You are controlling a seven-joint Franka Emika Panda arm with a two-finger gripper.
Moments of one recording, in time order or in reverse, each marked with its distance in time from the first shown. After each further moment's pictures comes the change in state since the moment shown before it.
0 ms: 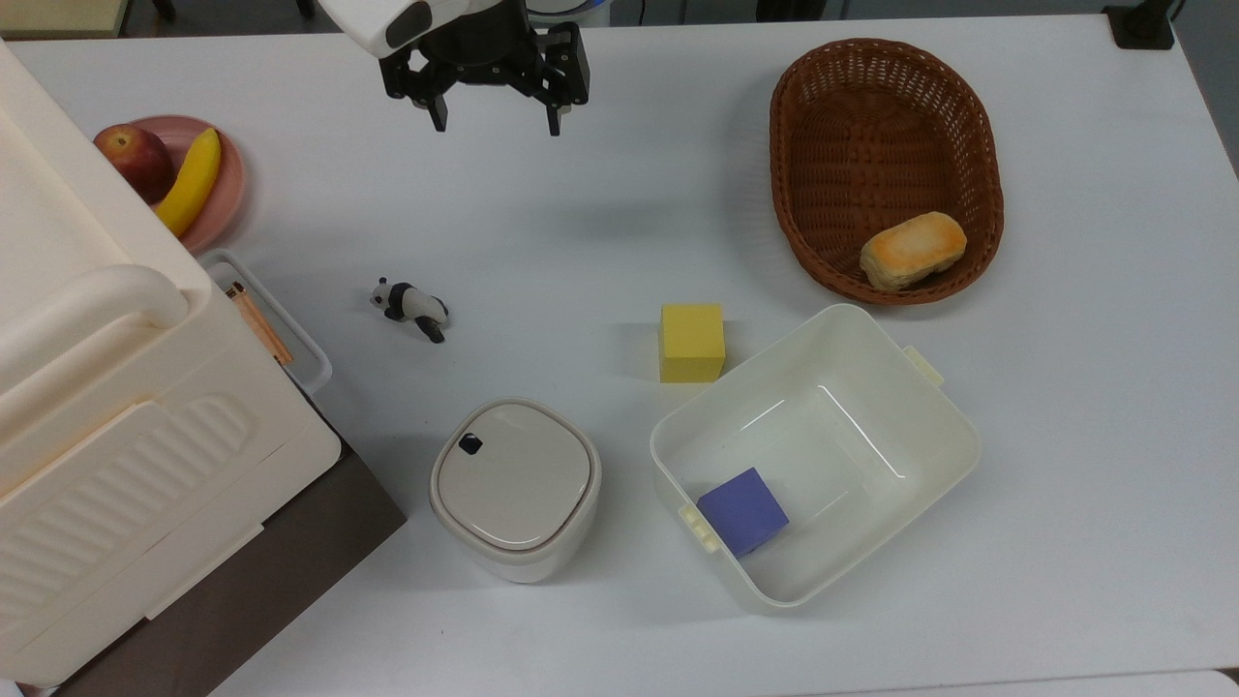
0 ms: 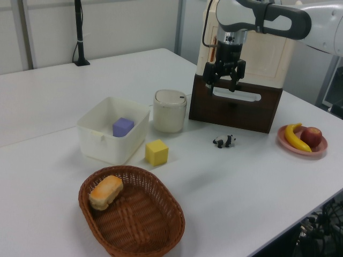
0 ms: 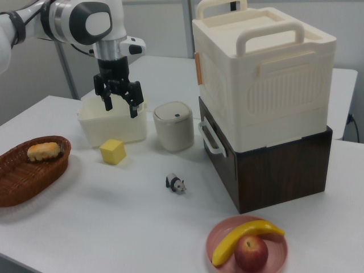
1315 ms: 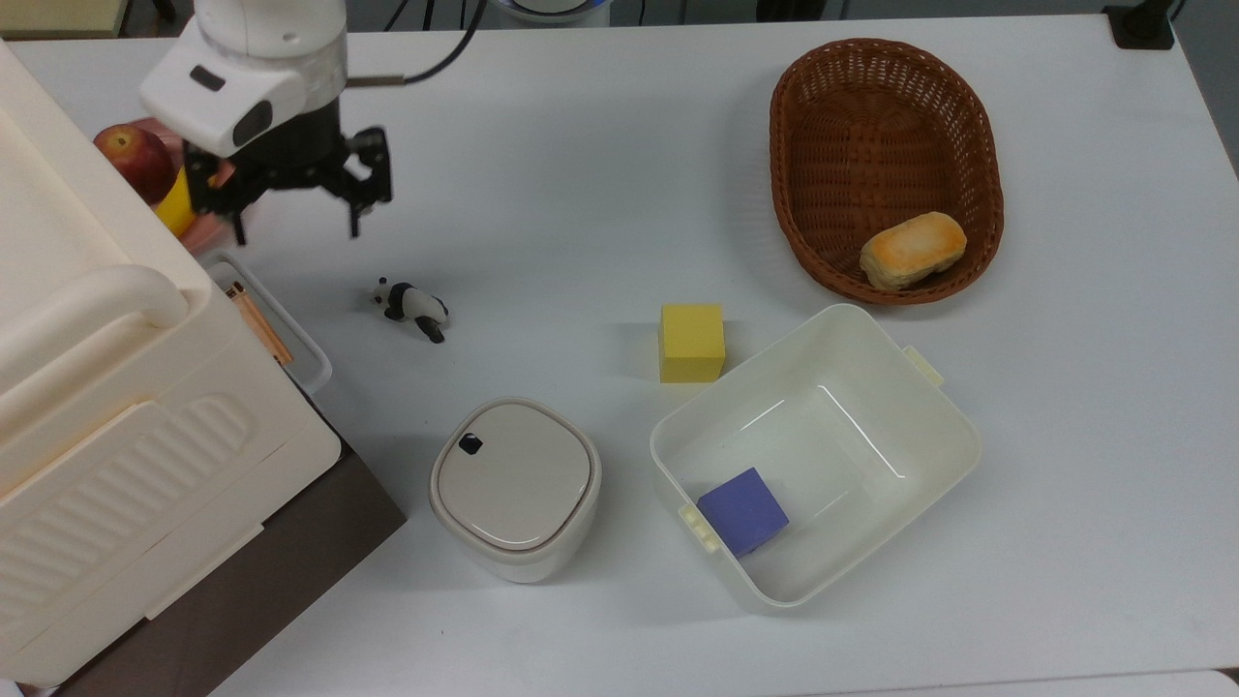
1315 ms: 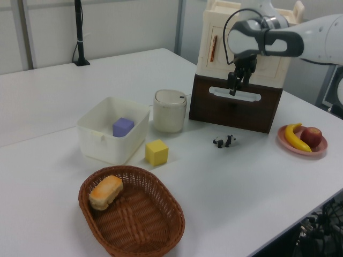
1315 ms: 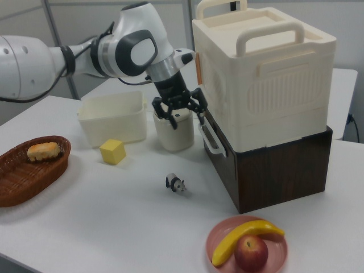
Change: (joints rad) arm -0.167 0.116 -0.002 -0.041 -0.239 0.411 -0.398
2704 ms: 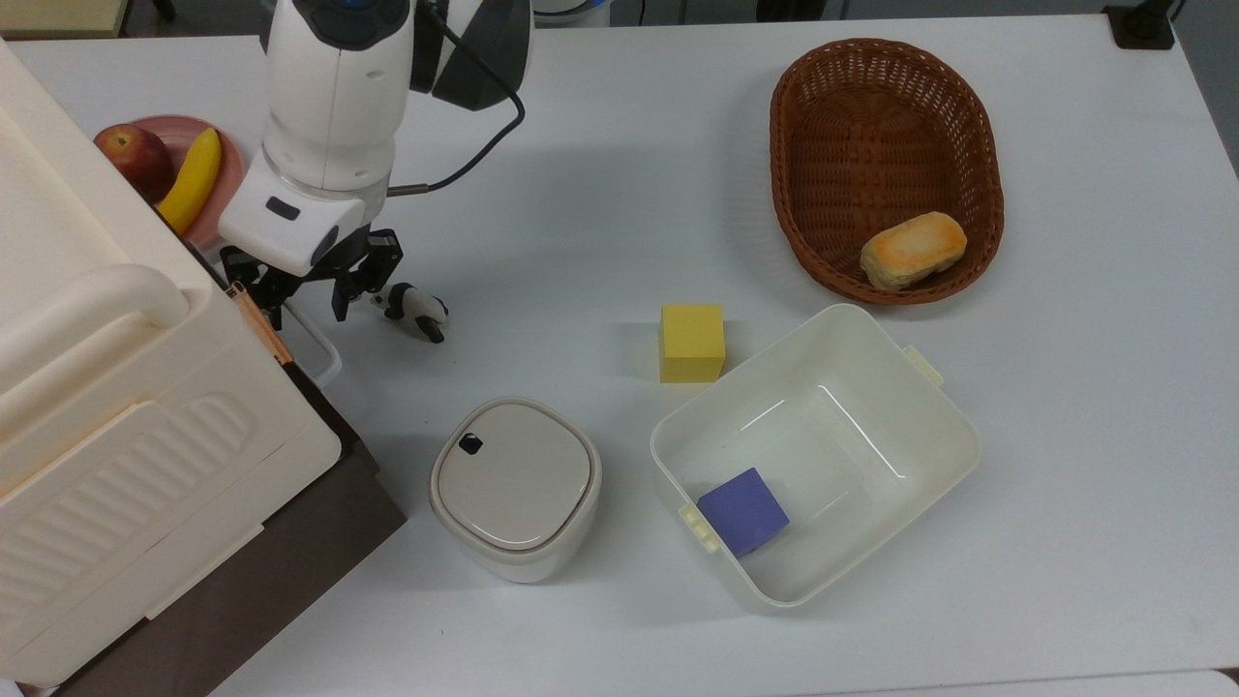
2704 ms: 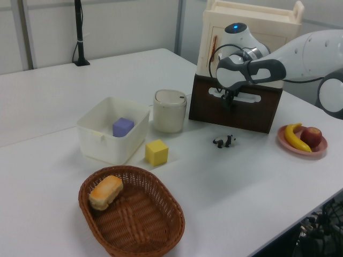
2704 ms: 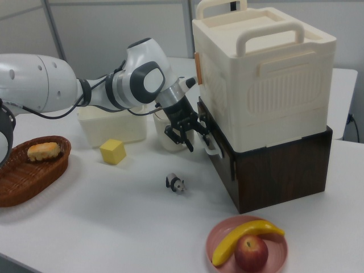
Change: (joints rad) arm 0.014 0.120 0.011 -0.054 -0.163 0.157 -0.004
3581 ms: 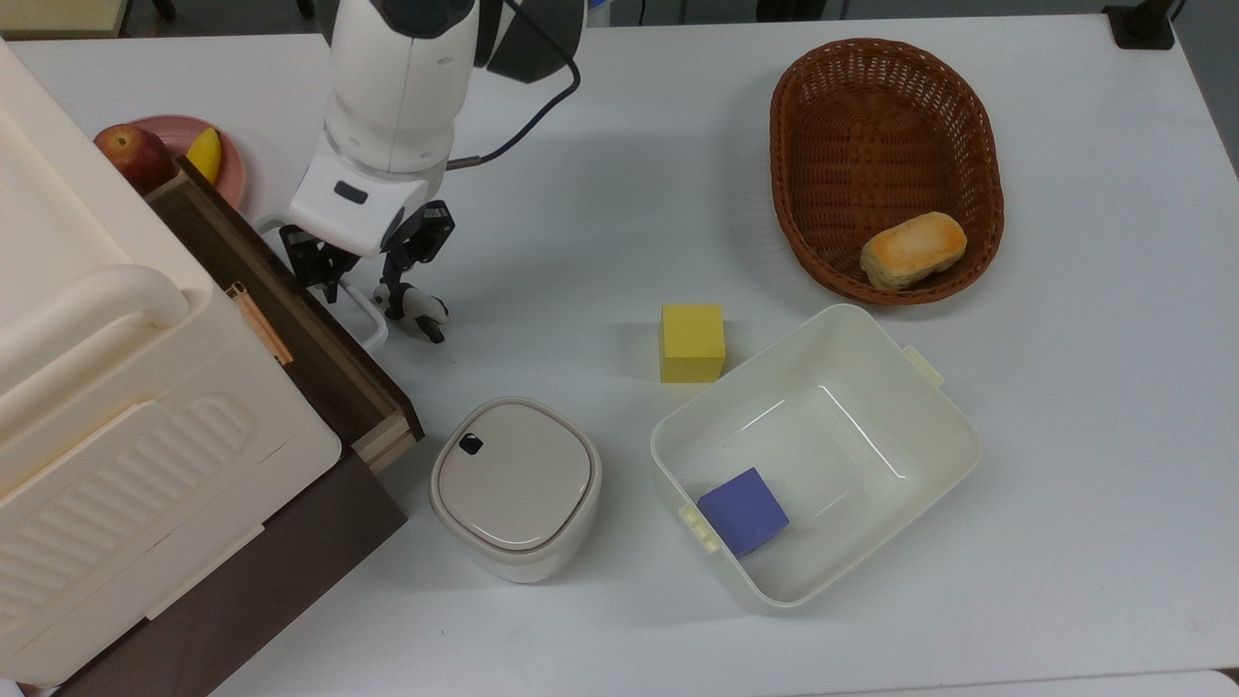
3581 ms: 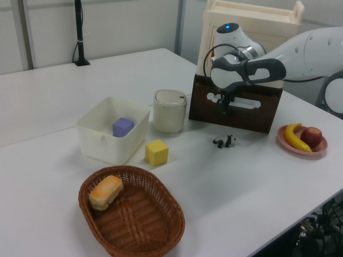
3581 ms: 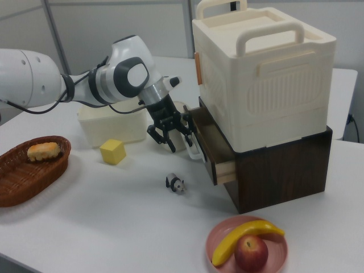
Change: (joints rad) arm 0.066 -0.065 0.000 -0.057 0.007 -0.091 -0.001
